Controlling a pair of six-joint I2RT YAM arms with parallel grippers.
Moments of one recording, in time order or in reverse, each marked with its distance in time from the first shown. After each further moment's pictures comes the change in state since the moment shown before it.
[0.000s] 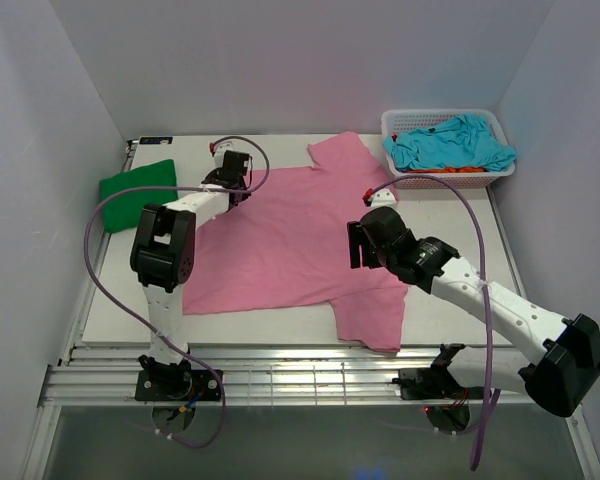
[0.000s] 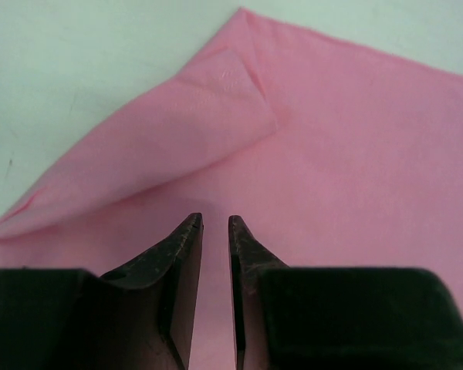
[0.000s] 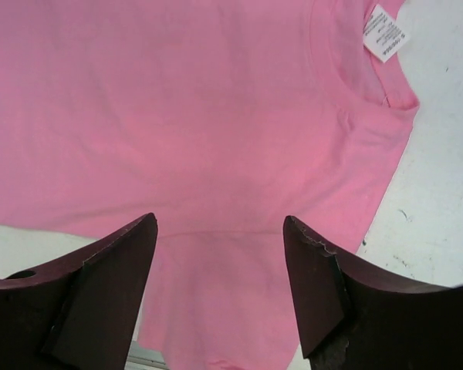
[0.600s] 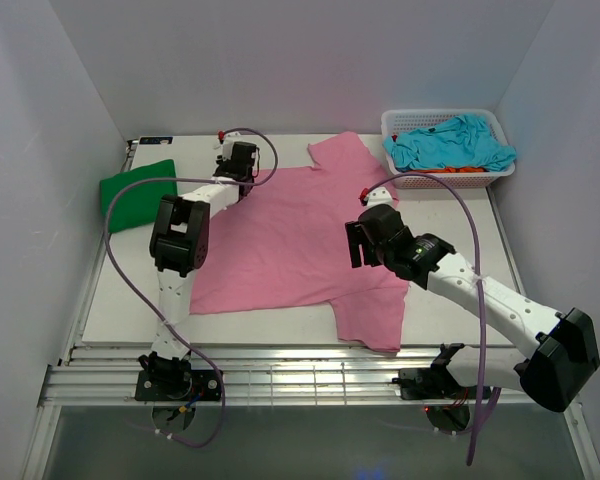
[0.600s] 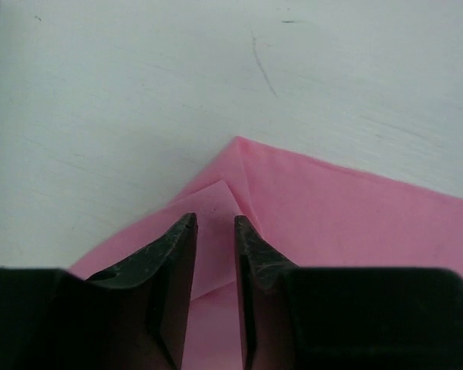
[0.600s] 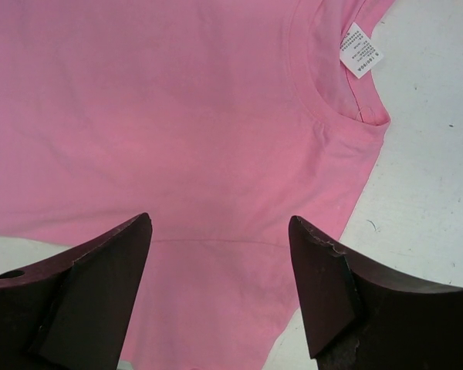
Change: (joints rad) left arm 0.000 0.229 0.275 0.099 -0.169 0.143; right arm -0.017 0.031 0.025 0.007 0.024 -0.101
